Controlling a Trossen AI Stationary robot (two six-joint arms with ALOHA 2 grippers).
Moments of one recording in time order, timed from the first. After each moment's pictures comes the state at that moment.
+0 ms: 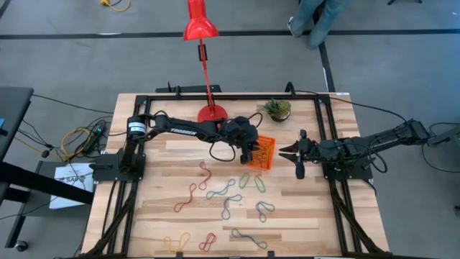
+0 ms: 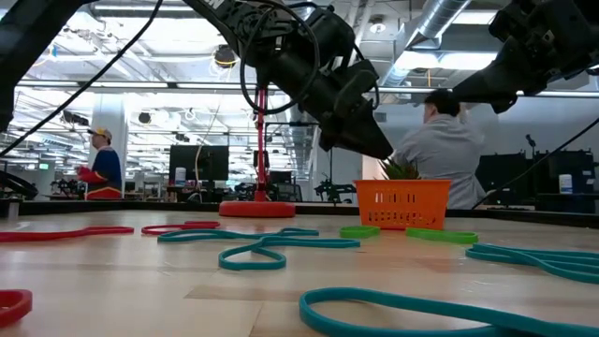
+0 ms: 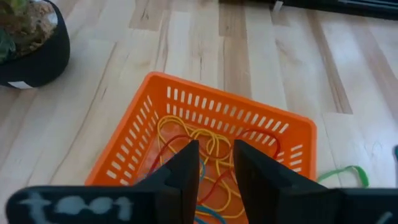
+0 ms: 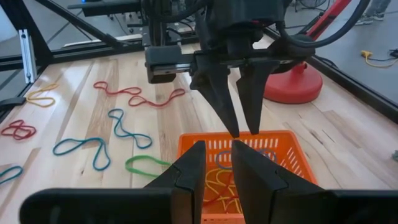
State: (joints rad) left arm 0.16 2.05 1.45 -0.04 0.15 -0.01; right arm 0.23 0.58 0.29 -0.08 0.37 0.18
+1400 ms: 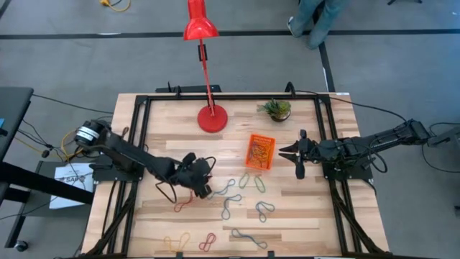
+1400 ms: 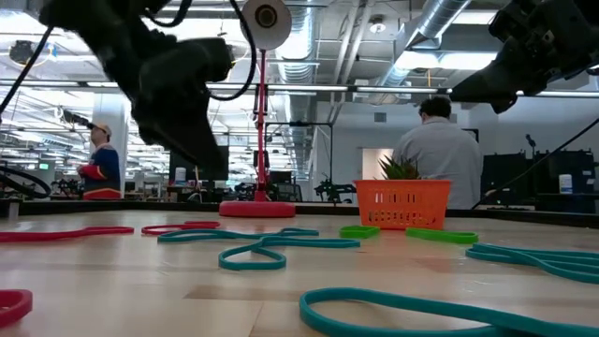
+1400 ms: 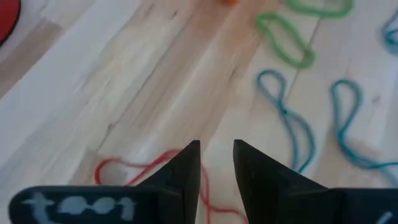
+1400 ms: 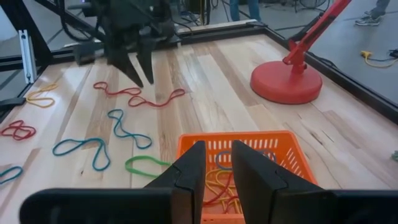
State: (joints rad) left arm -0.34 1.56 0.79 -0.20 -0.45 -0.72; right arm 0.23 0.58 0.29 -0.08 0.37 0.18
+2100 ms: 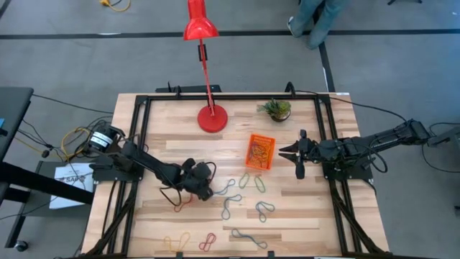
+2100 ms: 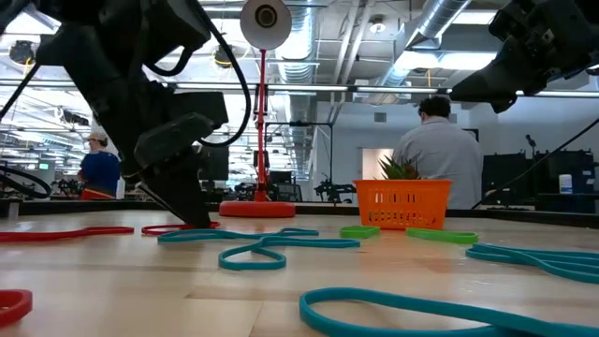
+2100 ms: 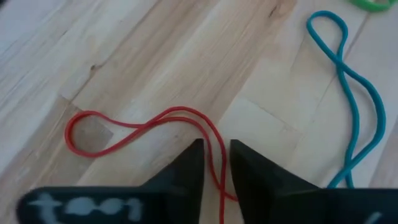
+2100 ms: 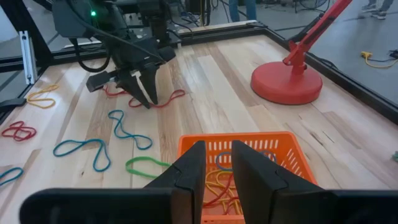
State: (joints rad) left arm -0.34 1.75 0.77 -0.16 -0.41 -0.87; right arm 0.23 0.58 0.29 -0.07 0.37 0.17
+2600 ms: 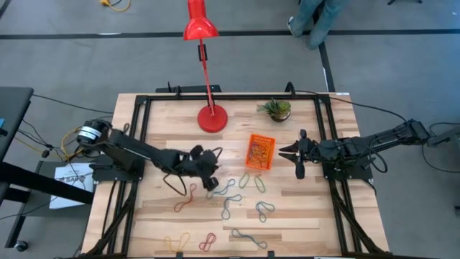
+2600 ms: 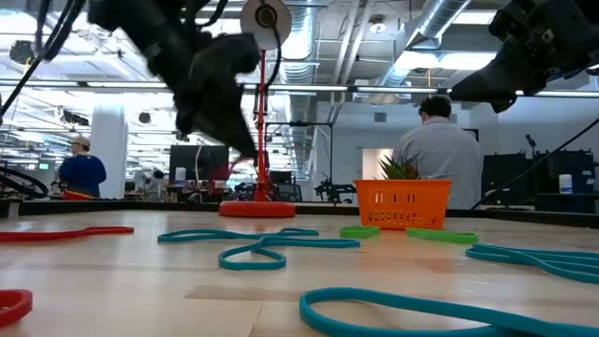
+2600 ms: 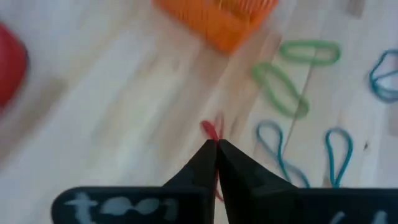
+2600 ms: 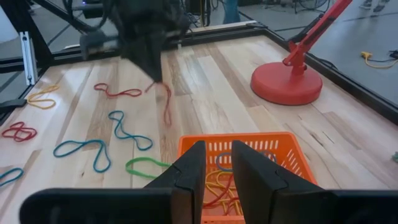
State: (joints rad) left arm -0.20 1.56 0.88 -0.18 -0.37 -0.55; right arm 0.23 0.58 0.29 -0.07 0.37 0.17
